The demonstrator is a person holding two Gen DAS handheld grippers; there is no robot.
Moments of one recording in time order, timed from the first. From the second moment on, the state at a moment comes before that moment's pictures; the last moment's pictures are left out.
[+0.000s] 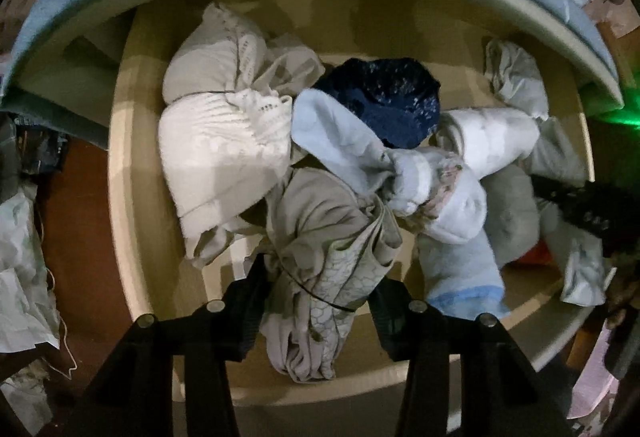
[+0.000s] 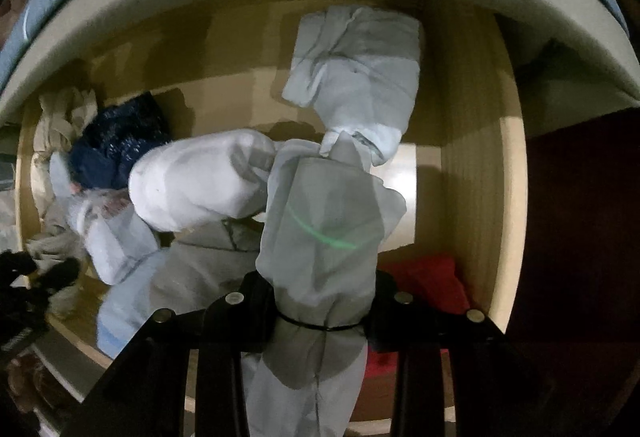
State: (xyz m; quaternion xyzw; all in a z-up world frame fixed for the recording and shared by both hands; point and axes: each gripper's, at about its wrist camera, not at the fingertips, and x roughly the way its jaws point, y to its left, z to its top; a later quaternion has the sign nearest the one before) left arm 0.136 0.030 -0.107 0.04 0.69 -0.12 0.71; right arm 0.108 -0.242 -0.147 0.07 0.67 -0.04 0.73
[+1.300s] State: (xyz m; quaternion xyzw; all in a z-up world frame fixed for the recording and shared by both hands) left arm 0.136 0.057 0.078 0.05 0.57 -0.15 0.81; right arm 0.074 -0.267 -0.140 -0.03 0.68 -0.05 0.73
